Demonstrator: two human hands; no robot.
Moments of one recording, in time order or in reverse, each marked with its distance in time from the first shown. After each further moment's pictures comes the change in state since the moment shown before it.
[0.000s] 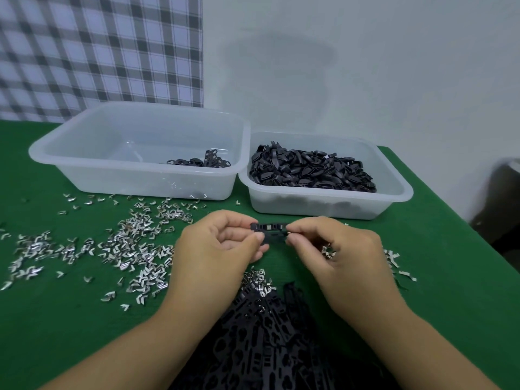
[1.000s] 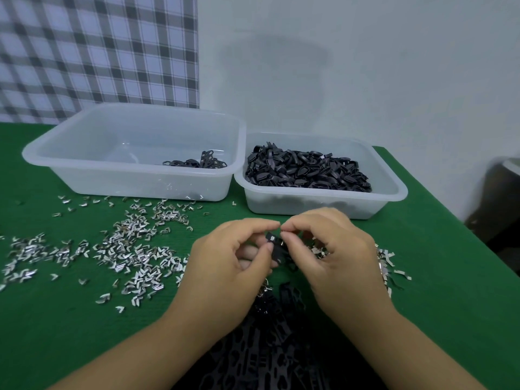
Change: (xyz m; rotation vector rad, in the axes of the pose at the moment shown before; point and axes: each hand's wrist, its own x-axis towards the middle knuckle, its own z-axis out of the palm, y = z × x) left_hand -0.013 0.007 0.006 0.326 -0.159 0.238; right_hand 0.000 -0.001 0.007 0.018 0.128 -0.061
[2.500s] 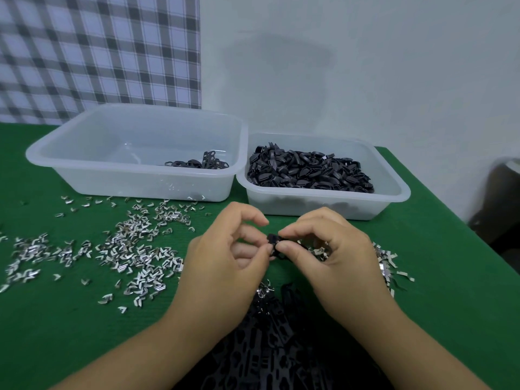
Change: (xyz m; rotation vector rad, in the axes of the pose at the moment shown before) left_hand 0.002 -0.003 -0.002 -0.061 0.050 -0.002; right_hand 0.001 0.002 0.000 0.185 -0.127 0.155
